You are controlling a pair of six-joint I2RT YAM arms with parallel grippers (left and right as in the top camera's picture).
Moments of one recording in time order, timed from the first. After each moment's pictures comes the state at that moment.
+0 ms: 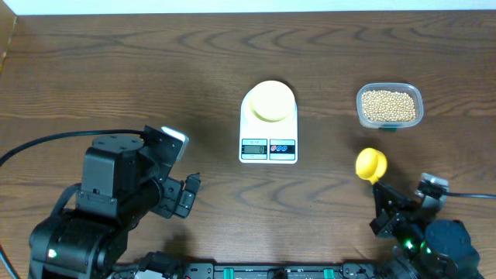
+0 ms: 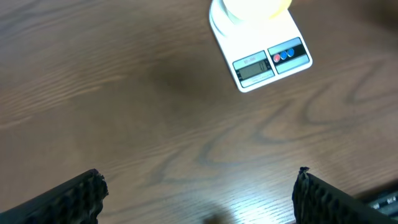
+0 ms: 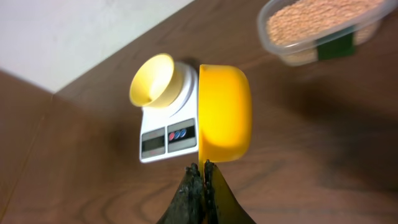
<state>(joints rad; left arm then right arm) -0.26 0.91 1.35 -1.37 0.06 0.18 0.46 0.23 0.62 -0.87 0.10 0.69</state>
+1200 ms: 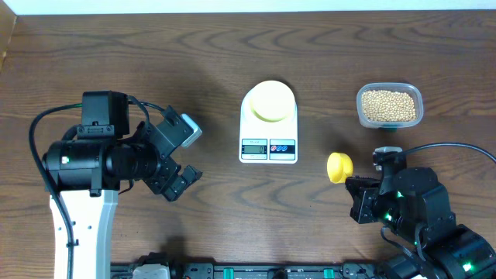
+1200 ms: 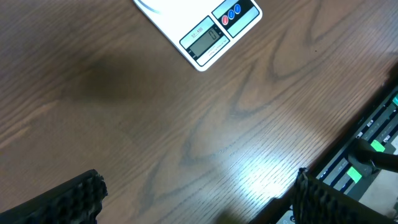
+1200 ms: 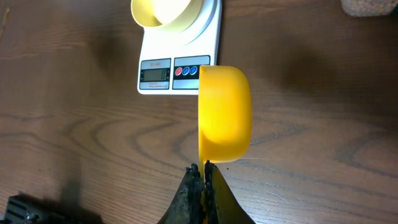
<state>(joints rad) 0.02 1.17 1.35 -1.44 0.43 0.77 0.46 0.64 0.81 -0.94 -0.12 0.51</state>
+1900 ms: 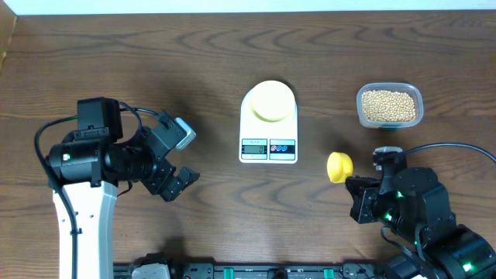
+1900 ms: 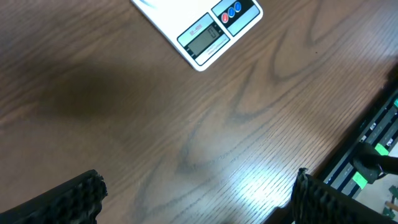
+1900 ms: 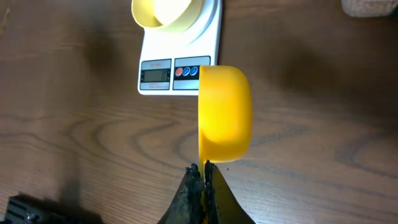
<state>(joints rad) 0.13 1.17 1.22 -1.36 0.53 0.87 0.46 0.64 0.81 -0.94 -0.12 0.51</state>
